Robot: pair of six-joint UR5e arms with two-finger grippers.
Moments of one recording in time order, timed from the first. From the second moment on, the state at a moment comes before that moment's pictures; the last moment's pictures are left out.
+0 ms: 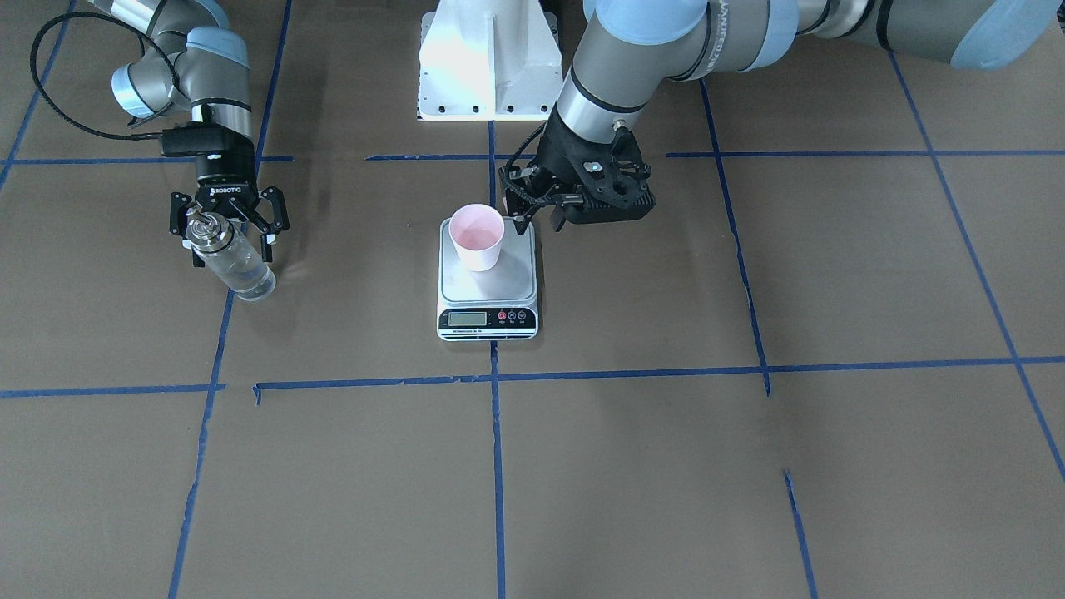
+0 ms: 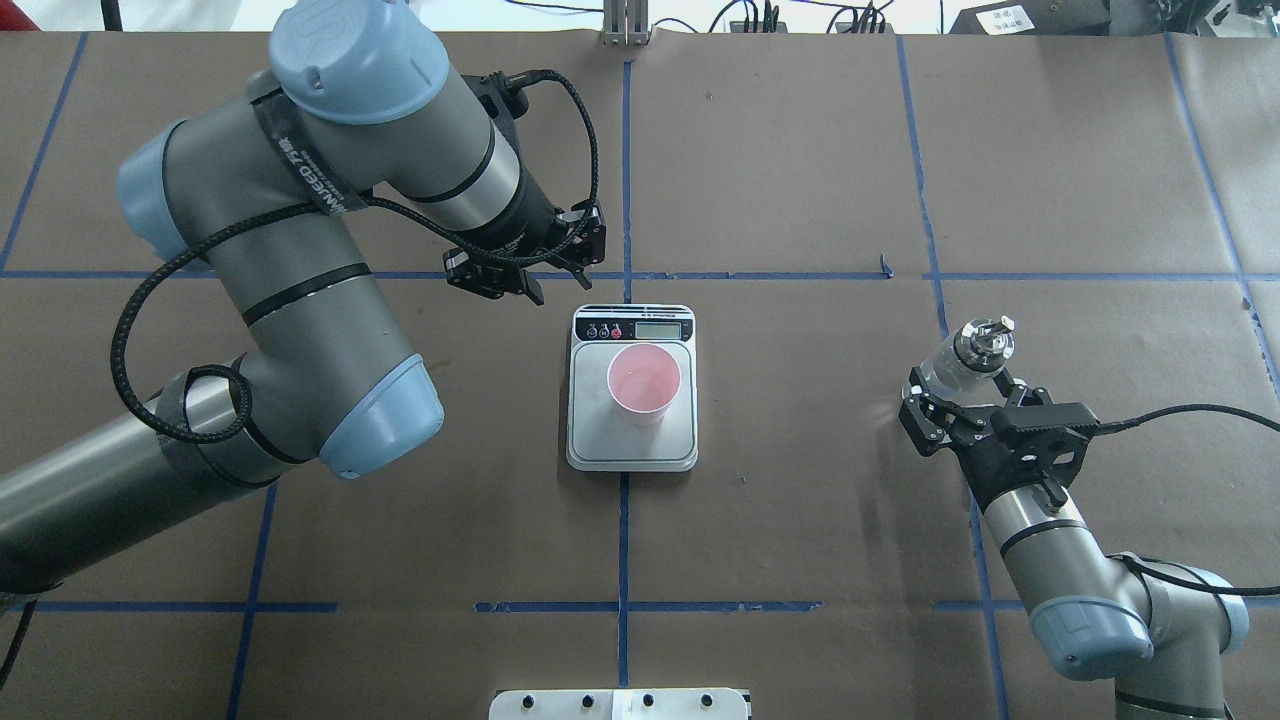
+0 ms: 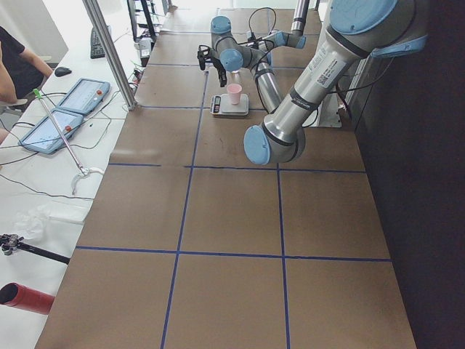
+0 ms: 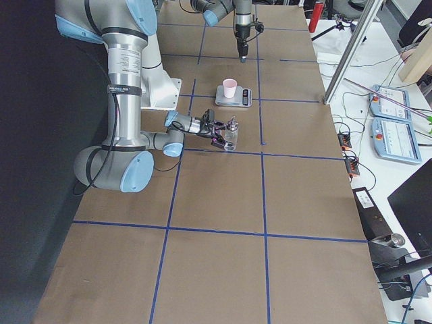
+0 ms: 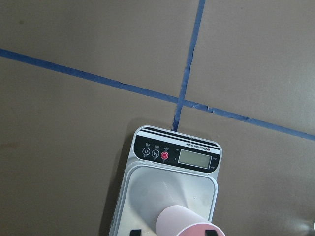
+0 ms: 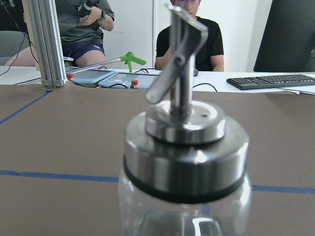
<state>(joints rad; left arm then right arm) -0.69 -2.35 -1.76 -1.58 -2.10 -1.42 0.19 -1.62 1.71 -0.60 0.56 1.22</state>
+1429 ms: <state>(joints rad) -0.70 -2.35 -1.76 -1.58 -2.10 -1.43 0.22 -1.55 1.70 -0.34 0.67 1.13</state>
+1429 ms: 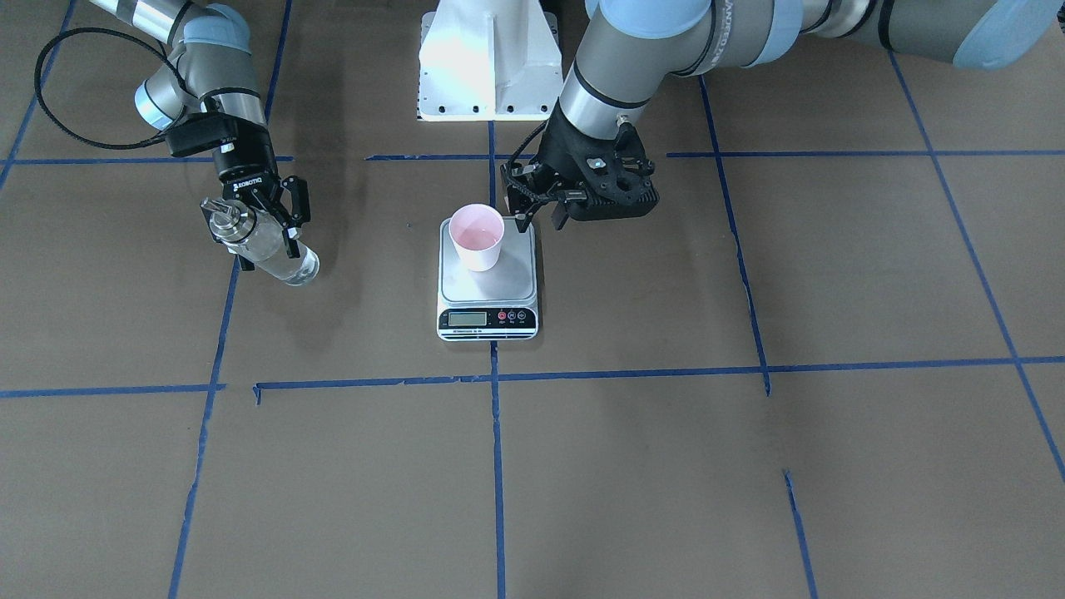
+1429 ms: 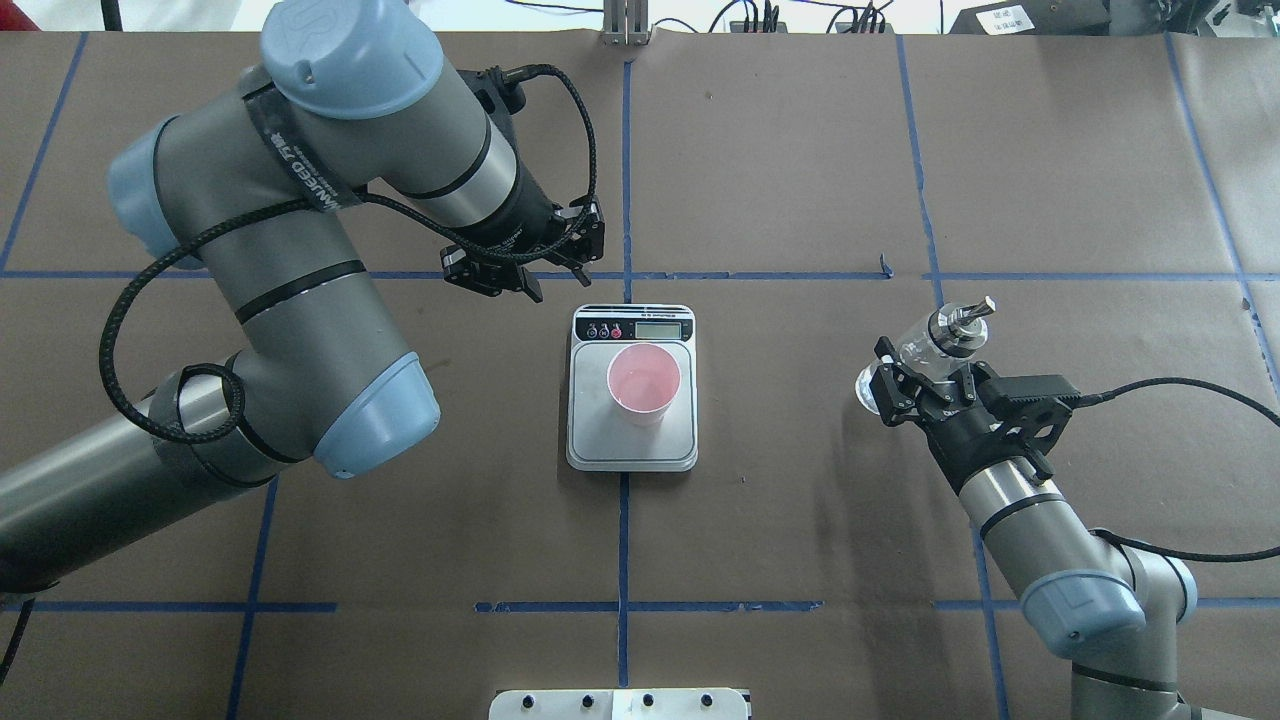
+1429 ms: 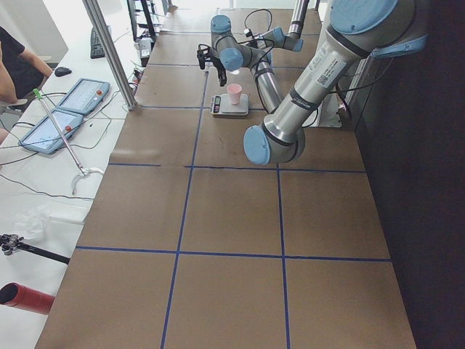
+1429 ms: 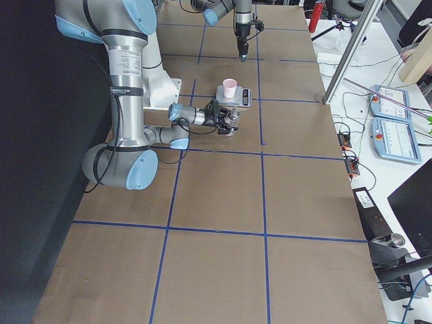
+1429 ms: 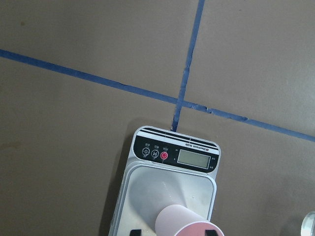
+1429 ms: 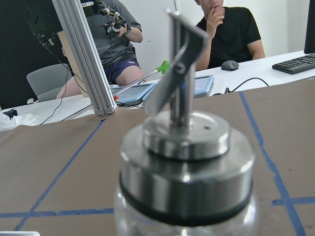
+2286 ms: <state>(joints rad) -0.79 -2.28 -1.83 -1.58 -2.11 -1.36 0.22 -1.30 1.71 -0.89 0.56 0.90</state>
